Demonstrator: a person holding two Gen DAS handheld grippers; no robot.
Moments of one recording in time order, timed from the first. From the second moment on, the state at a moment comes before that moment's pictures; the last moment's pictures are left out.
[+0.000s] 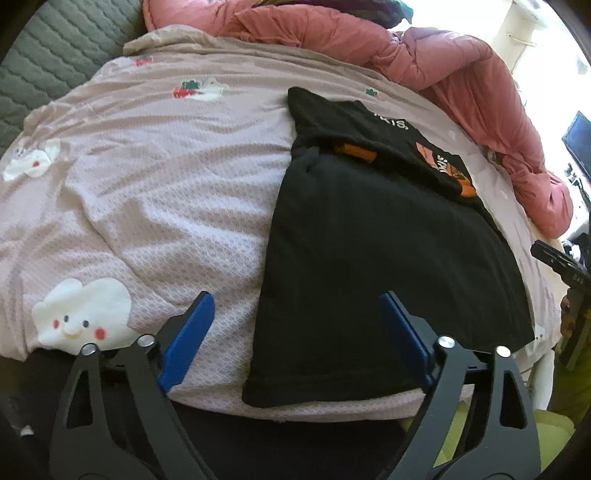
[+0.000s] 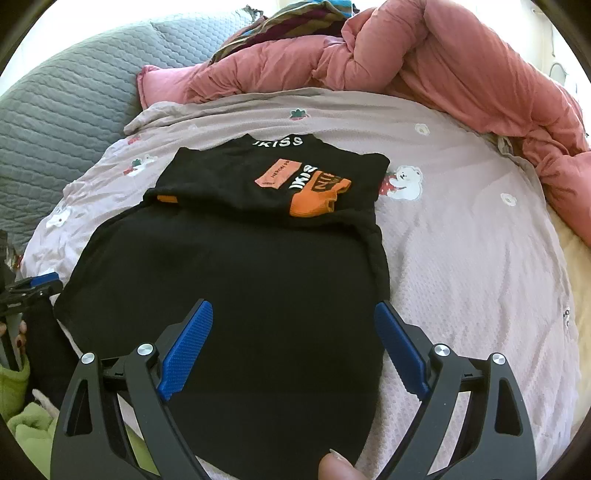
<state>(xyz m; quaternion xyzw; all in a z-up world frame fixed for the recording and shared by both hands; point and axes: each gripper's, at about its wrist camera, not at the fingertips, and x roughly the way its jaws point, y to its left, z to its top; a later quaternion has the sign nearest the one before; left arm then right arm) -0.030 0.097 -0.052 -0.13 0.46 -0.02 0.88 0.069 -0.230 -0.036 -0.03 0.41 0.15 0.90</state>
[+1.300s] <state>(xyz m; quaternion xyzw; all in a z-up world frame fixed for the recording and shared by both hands) -0.021 0.091 -0.075 -0.14 0.49 -0.03 0.86 0.043 -0.284 -0.092 0.01 0.49 0.16 0.85</state>
